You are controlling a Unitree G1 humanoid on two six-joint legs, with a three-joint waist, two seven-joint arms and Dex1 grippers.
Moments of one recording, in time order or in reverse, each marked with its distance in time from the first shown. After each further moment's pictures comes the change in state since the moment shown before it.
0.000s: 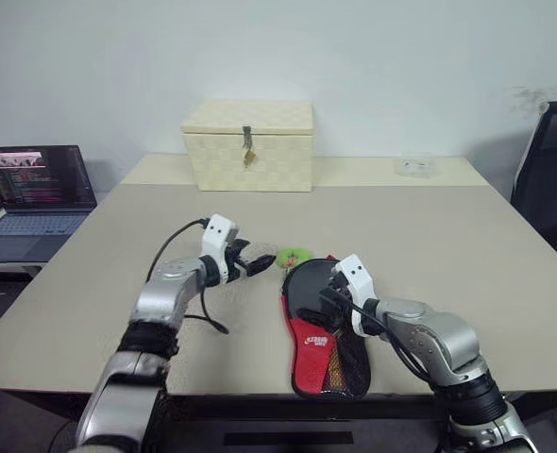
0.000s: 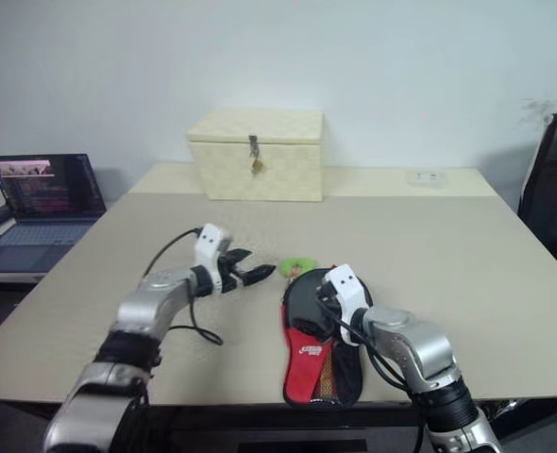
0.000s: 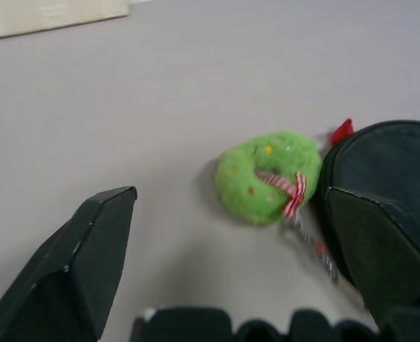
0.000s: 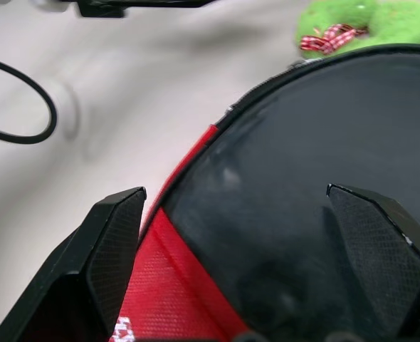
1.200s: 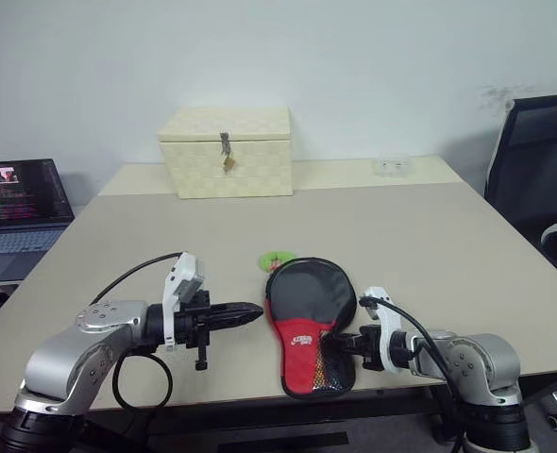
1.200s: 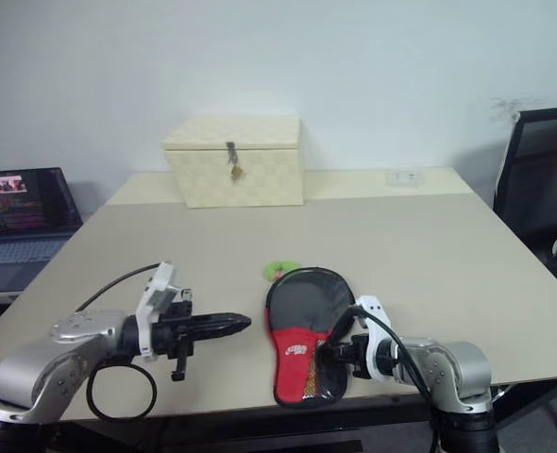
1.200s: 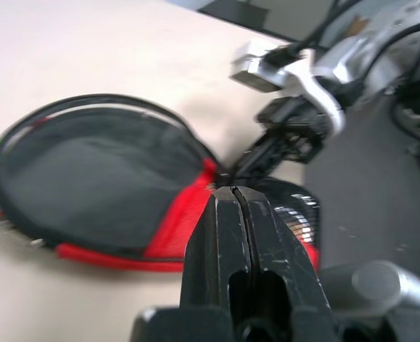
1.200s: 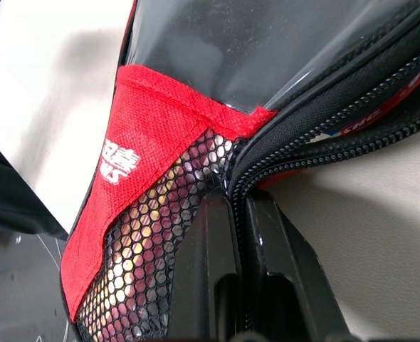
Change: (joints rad) left arm 0.626 0.369 0.139 -1.014 -0.453 0.345 -0.324; right arm 0.133 0.043 -0.283 -0.127 0.142 0.479 0.006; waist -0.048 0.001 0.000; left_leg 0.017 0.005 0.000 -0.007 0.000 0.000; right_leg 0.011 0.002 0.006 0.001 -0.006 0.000
